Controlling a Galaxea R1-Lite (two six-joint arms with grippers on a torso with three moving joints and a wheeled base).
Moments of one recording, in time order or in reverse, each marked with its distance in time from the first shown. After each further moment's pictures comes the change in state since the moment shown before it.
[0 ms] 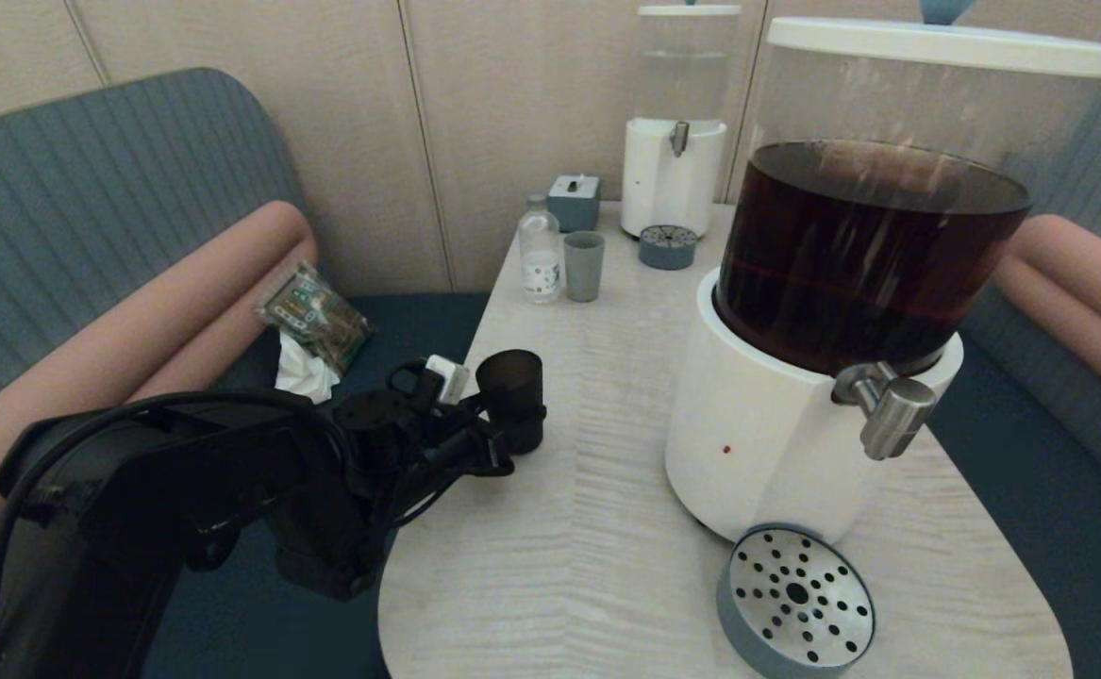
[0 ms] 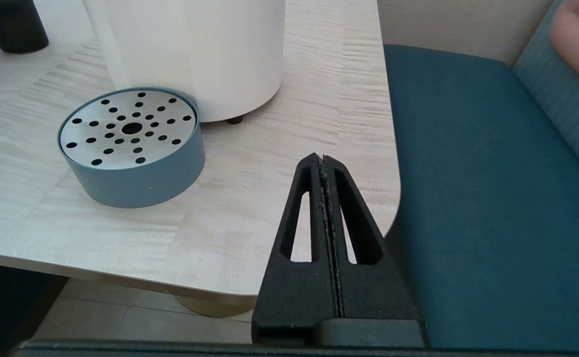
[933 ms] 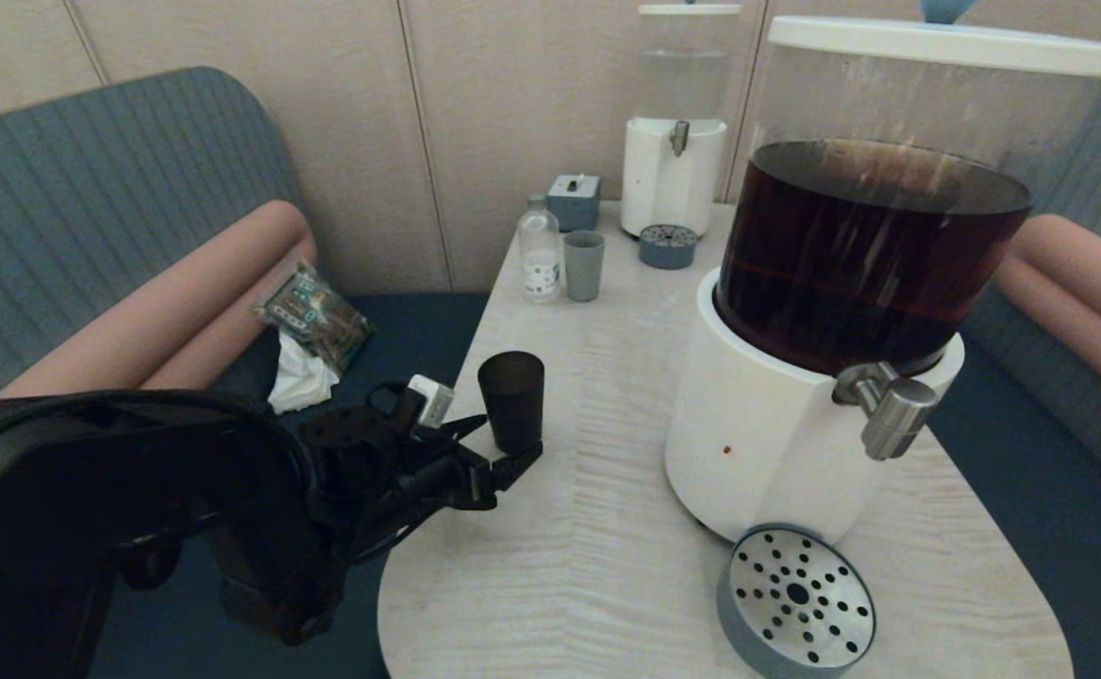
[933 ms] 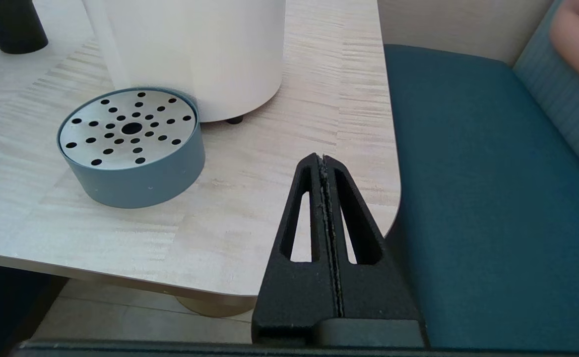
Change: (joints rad) left arm -0.007 -0.139 0.248 -0.001 -0.015 -0.010; right arm 0.000 0.000 0.000 0.000 0.000 0.000
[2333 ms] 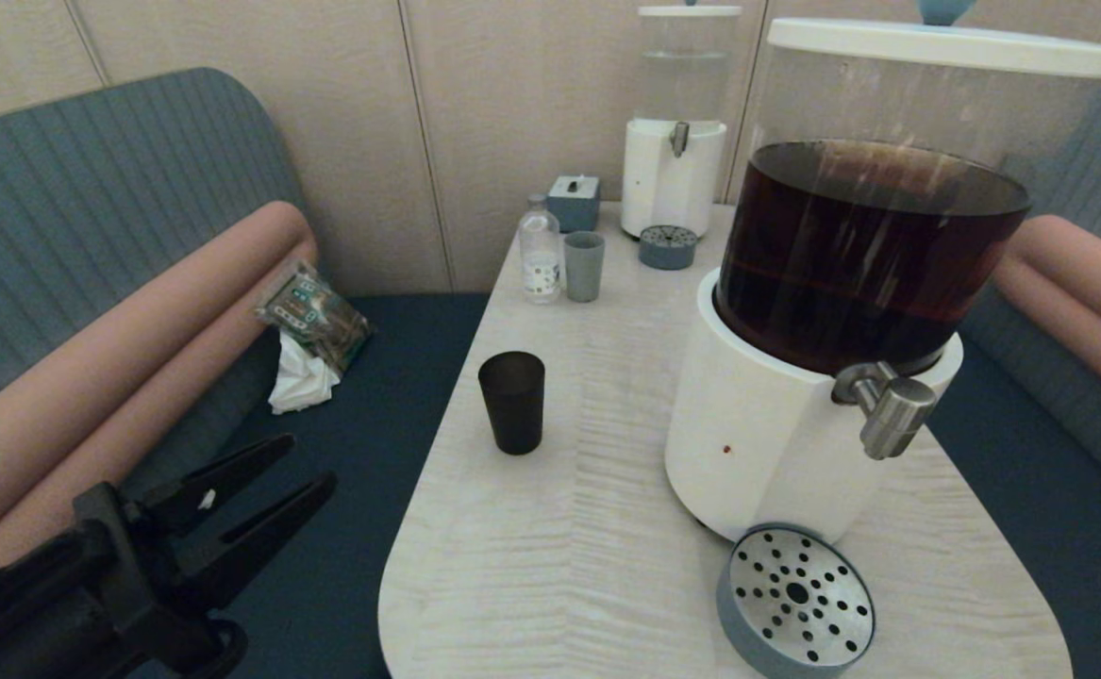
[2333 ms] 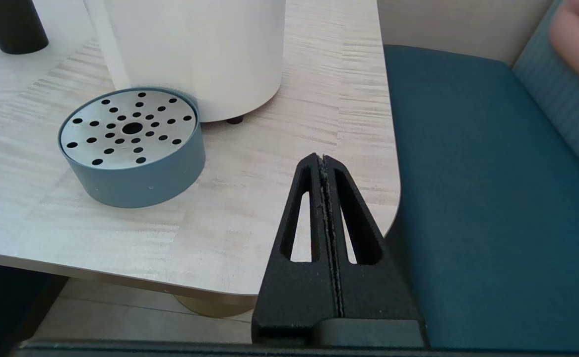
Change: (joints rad) left arm 0.043 -1.009 0.677 0.041 0.015 -0.049; right arm 0.000 0.000 0.000 0.000 0.000 0.000
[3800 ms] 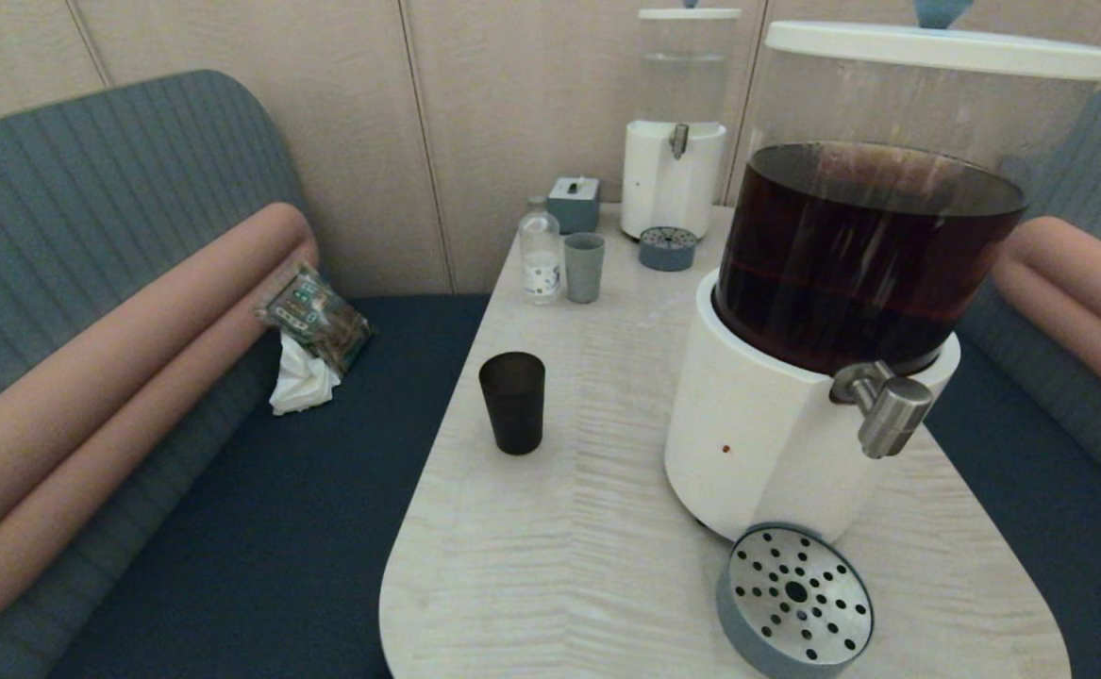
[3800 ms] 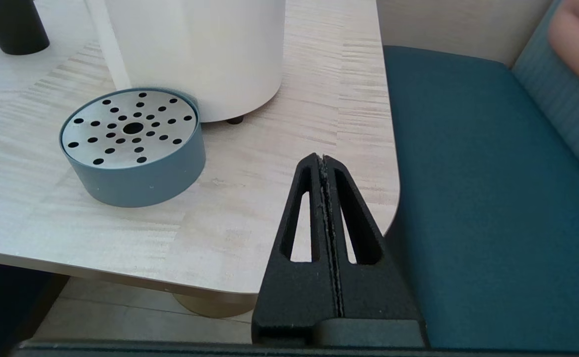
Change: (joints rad) left arm 0.321 -0.959 -0.094 0.661 -0.058 0.004; right arm 0.000 0.000 0.000 0.000 0.000 0.000
